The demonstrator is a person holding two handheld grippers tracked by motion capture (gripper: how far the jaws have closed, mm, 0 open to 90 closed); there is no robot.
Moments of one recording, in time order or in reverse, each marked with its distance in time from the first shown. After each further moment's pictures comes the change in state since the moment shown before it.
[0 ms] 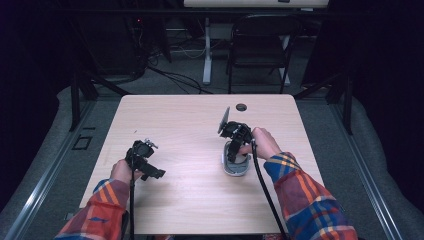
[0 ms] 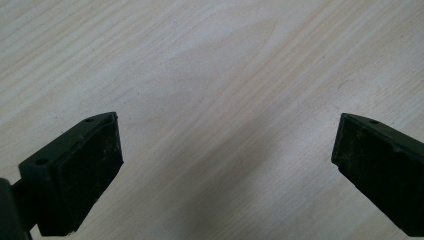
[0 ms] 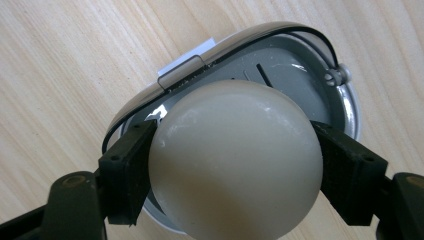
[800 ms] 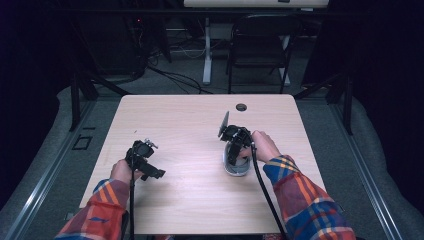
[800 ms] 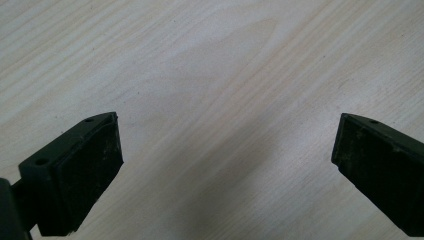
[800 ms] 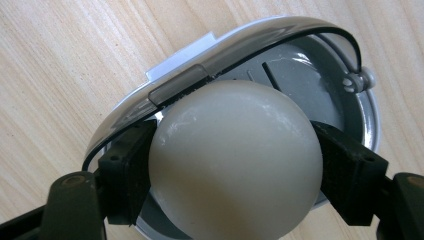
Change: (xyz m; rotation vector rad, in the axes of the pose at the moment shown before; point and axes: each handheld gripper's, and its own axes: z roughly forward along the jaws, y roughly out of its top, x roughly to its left) left arm 0.000 0.000 0.000 0.001 -0.001 -0.001; right arm 0.000 -0.002 0.015 0.013 -0.012 -0.008
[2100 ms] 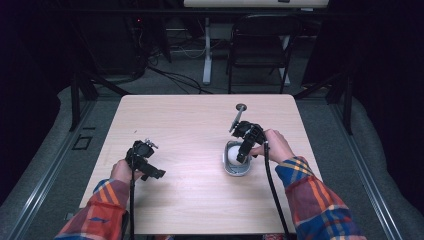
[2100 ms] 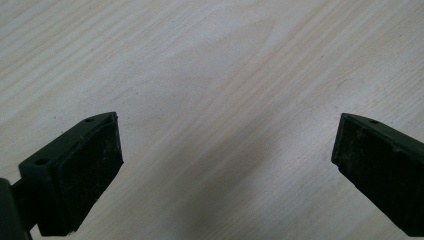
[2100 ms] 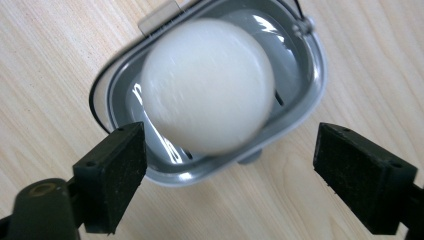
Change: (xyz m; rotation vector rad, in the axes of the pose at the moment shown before) left arm -0.001 0.000 -0.001 0.002 -0.001 0.002; right arm -0.008 -0.035 -0.029 -0.086 -0.005 0.050
